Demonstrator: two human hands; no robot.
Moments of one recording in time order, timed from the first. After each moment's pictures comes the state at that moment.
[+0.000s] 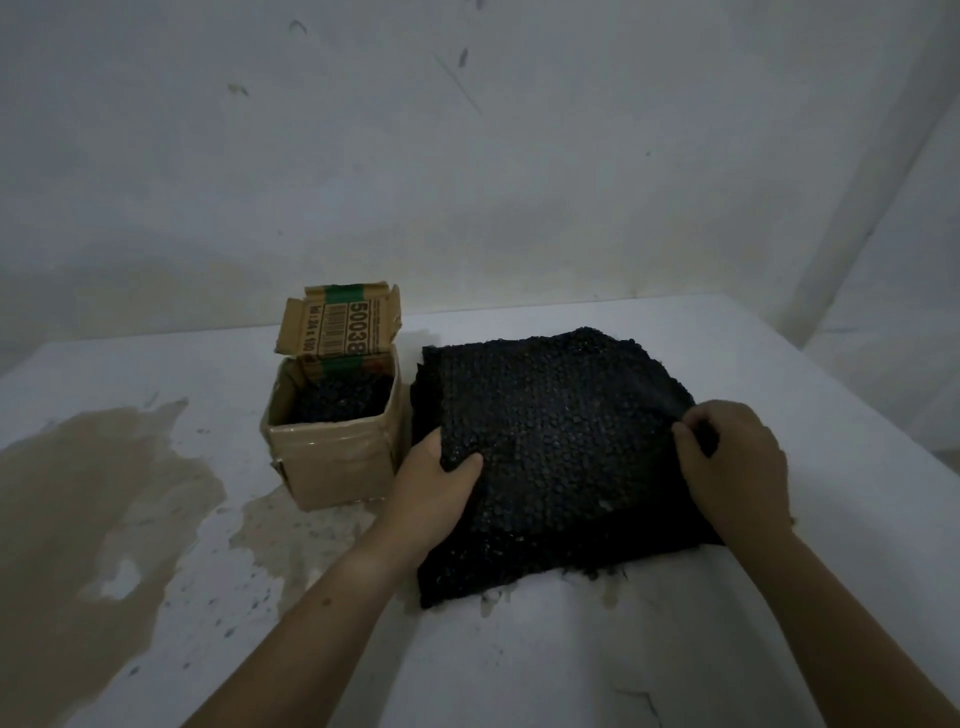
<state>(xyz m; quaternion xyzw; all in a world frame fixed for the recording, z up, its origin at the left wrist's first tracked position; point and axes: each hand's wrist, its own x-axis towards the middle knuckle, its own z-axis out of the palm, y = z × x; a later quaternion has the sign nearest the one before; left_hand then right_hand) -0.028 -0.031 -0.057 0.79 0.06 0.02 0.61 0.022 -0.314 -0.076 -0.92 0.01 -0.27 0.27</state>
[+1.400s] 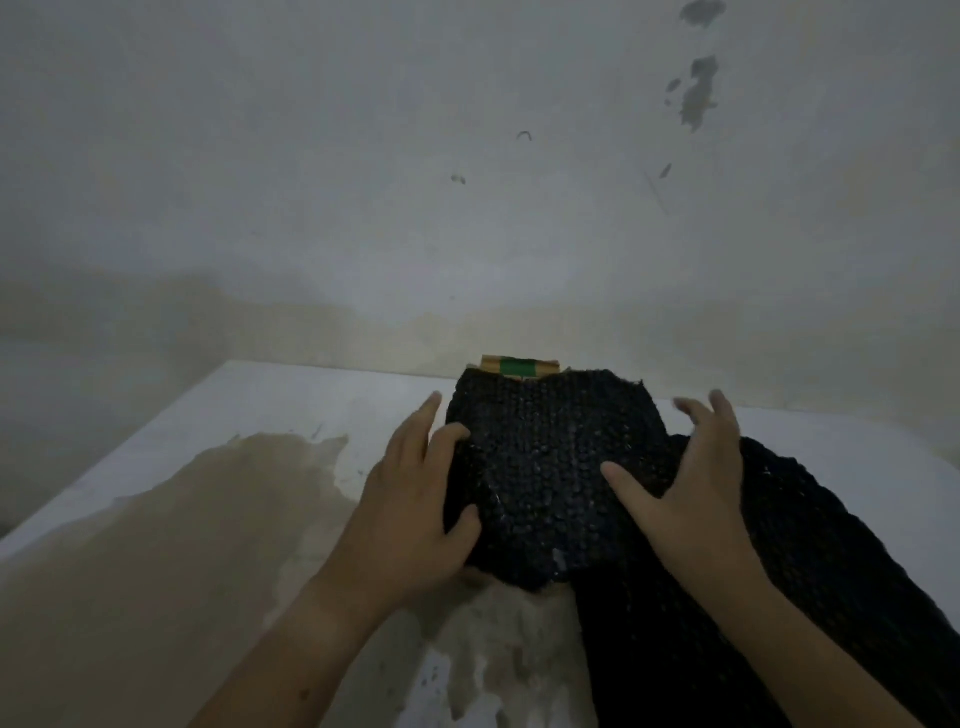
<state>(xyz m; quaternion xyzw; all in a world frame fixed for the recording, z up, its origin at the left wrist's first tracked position) -0.065 0.152 -0.009 0.95 -0.04 0.21 0.22 0.020 -0.095 0.007 -0.89 -0.13 -0.19 0.40</state>
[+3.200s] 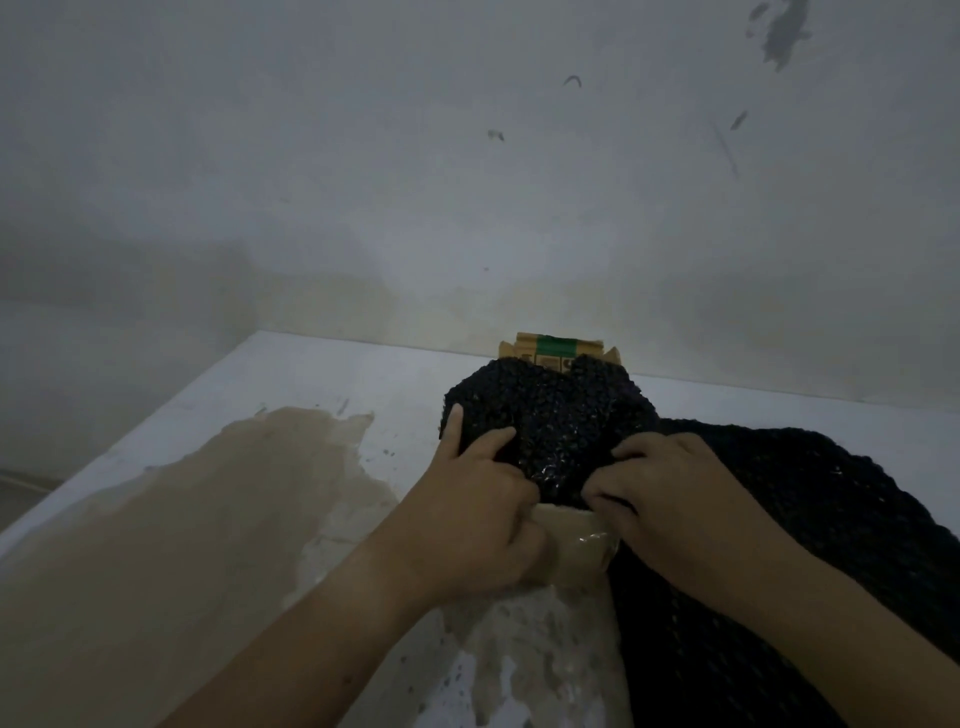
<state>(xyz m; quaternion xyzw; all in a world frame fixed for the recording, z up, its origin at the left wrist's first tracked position) -0.049 0.138 0.000 0.99 -0.12 0.09 0.08 0.029 -0.063 0.016 -0.90 -0.42 -0.11 0.04</state>
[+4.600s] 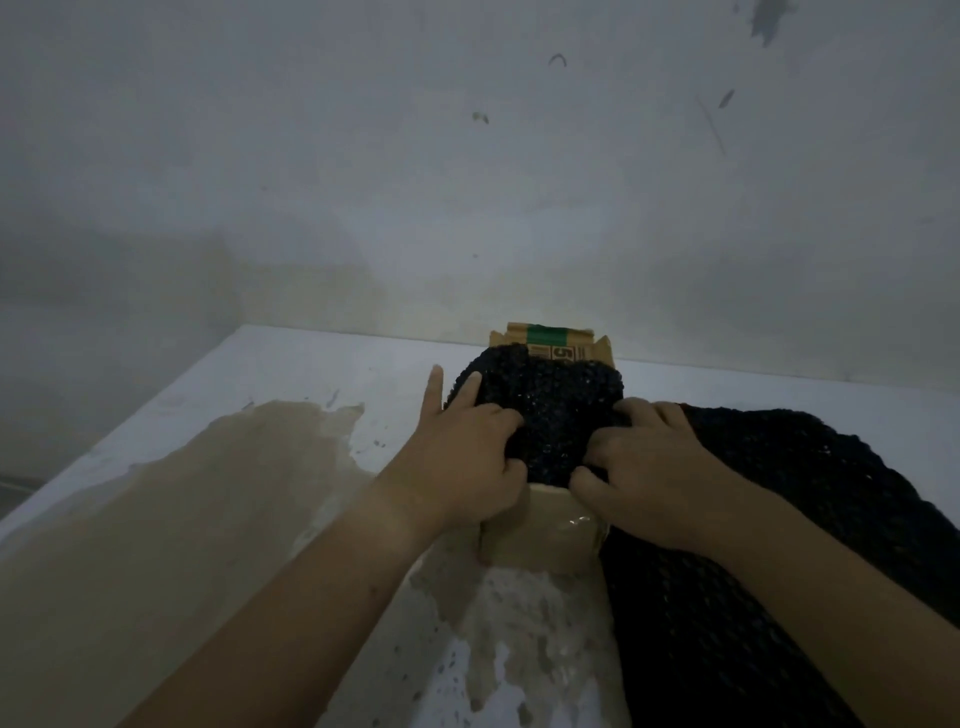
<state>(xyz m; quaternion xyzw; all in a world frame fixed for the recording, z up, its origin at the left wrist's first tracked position) -0.016 0.142 0.012 0.99 -0.03 0.05 0.09 0.048 -0.051 0.013 -0.94 -0.35 0.02 0.01</state>
